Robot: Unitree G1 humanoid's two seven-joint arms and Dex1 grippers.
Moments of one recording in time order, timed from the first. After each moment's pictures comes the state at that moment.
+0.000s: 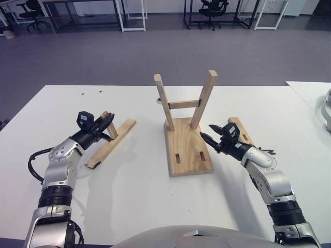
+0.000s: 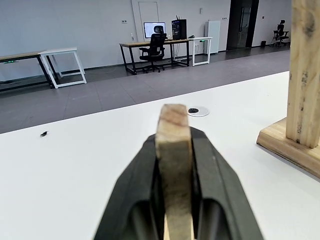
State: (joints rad) left arm -0.19 0.54 0.16 0.38 -0.43 -0.02 -0.69; right arm -0.07 -0.38 0.07 -0.09 0.25 0.25 0.59
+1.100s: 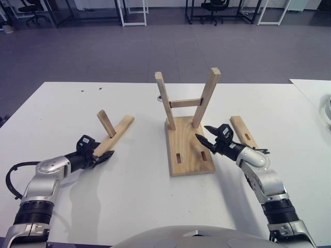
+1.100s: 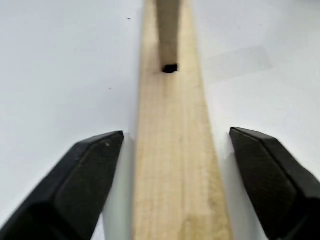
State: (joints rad) left arm -0.02 0.70 0.11 0.26 -0.26 0.27 -0.81; right arm -0.08 -0.35 0.09 -0.05 0.19 0.22 0.60
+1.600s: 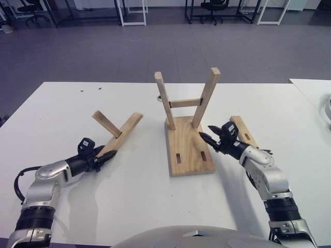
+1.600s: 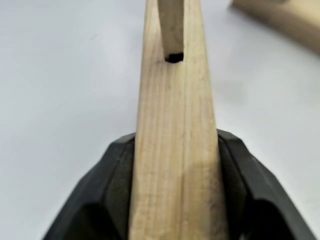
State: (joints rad) left arm 0.05 0.66 0.19 0.13 -0.50 0.26 -1.02; right arm -0.11 -0.33 -0.02 -0.12 0.41 0.45 0.61
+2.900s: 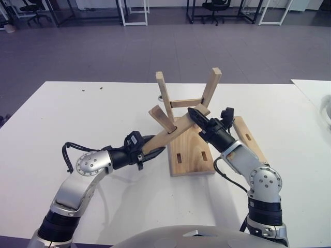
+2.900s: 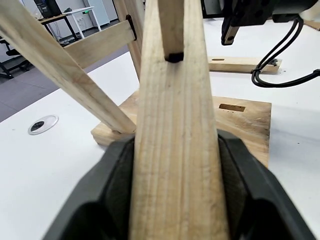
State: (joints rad) left arm 0.03 0.57 -0.13 -0.44 -0.31 0.36 -0.76; right arm -0.12 -0.04 -0.10 -0.34 1.29 0.74 -0.06
